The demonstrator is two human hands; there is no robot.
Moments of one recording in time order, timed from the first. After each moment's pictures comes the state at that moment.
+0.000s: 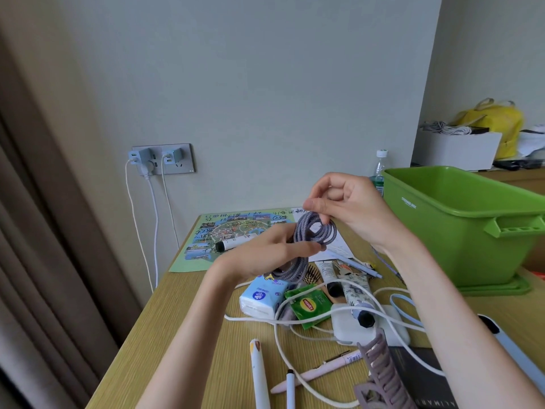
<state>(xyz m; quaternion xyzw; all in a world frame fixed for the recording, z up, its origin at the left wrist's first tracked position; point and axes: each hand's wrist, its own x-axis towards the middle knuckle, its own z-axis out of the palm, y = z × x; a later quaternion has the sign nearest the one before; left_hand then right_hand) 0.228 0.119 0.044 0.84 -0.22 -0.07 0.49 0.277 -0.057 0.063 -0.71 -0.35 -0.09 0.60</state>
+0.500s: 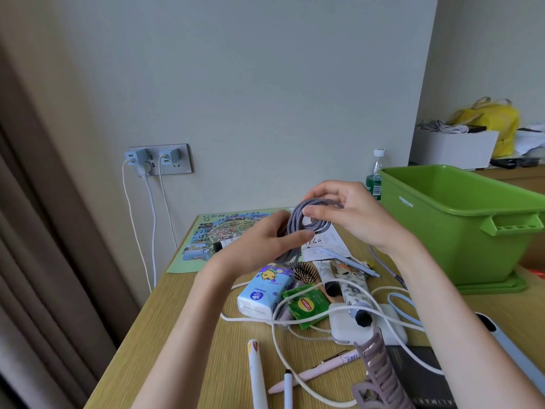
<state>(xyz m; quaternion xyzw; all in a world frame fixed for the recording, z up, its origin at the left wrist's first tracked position) 0.233 0.123 0.046 0.87 -0.20 0.02 0.44 0.277 -0.065 0.060 -0.77 -0.32 -0.08 0.54</state>
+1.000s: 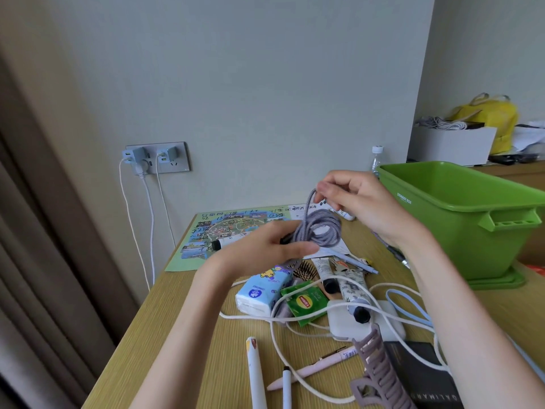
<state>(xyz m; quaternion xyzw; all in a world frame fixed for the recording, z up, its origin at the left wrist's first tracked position) 0.229 0.122 0.046 0.86 -0.28 -0.04 0.42 0.274 -0.077 0.068 -0.75 -0.36 -0.11 0.54</state>
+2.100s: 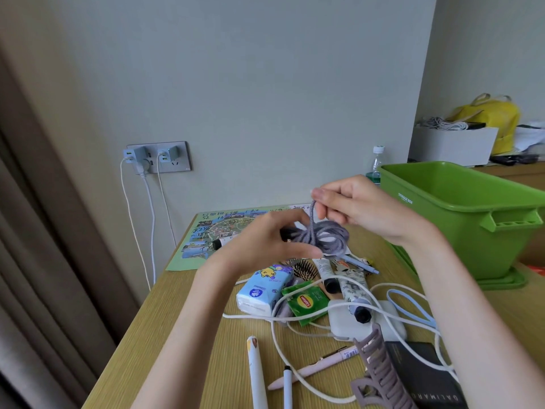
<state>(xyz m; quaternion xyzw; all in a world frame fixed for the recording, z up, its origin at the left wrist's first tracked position) 0.235 0.122 0.045 0.86 -0.29 0.04 0.42 0.260 -0.072 0.077 -0.79 -0.34 -0.01 0.51</state>
